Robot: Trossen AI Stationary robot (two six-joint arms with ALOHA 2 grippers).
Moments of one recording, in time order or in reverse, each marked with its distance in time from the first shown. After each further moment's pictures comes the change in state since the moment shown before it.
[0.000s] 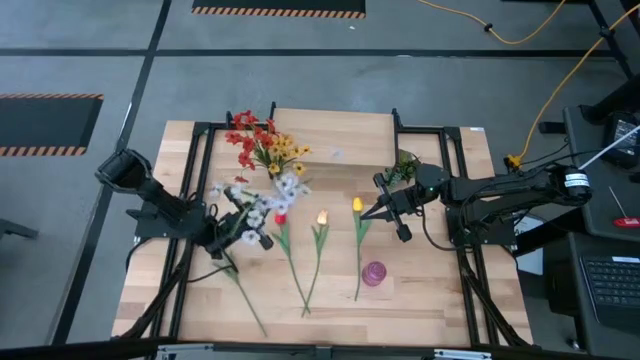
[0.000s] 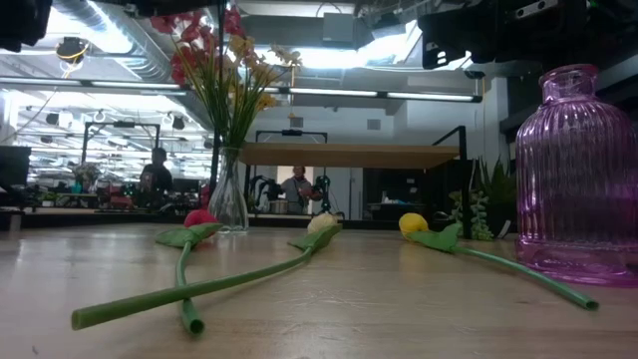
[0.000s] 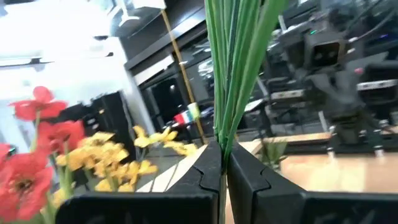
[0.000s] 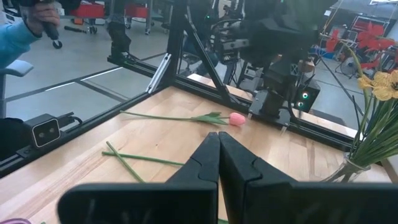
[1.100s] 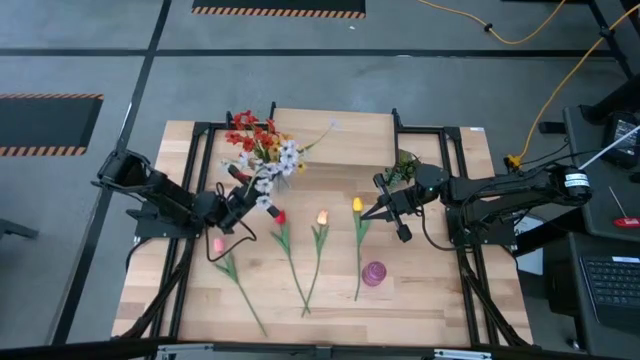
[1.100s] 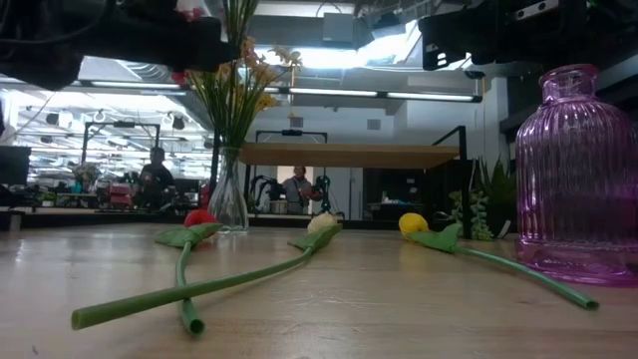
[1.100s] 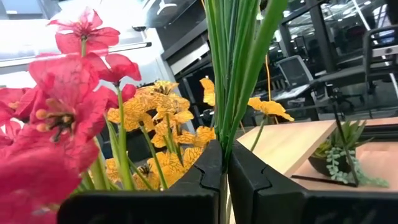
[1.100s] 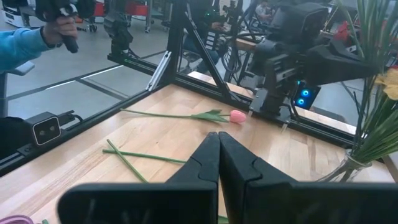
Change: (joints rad) left arm 0.320 -0.004 -0.114 0.000 0.160 -0.114; right arm 0.000 0.000 0.000 -0.010 0.001 0.000
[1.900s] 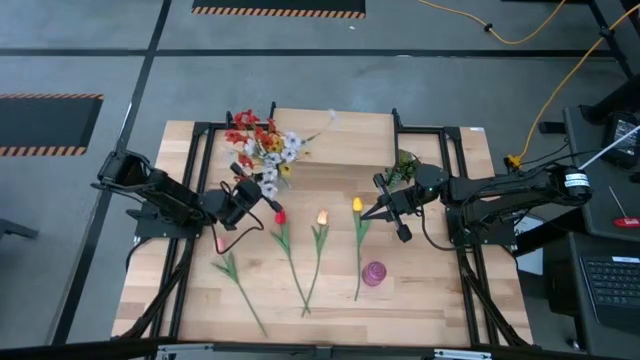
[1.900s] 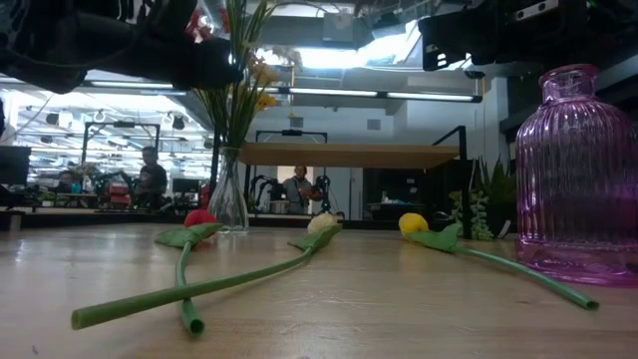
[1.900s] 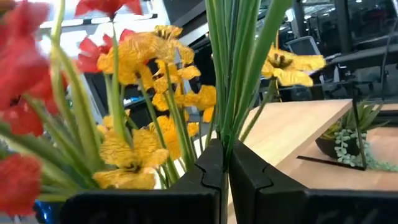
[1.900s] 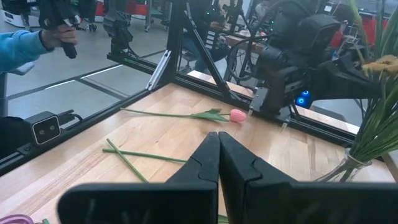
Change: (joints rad) left arm 0.064 0.000 0.000 -0.154 -0.024 -0.206; right arm 0.000 0.000 0.000 -0.003 0.002 0.000
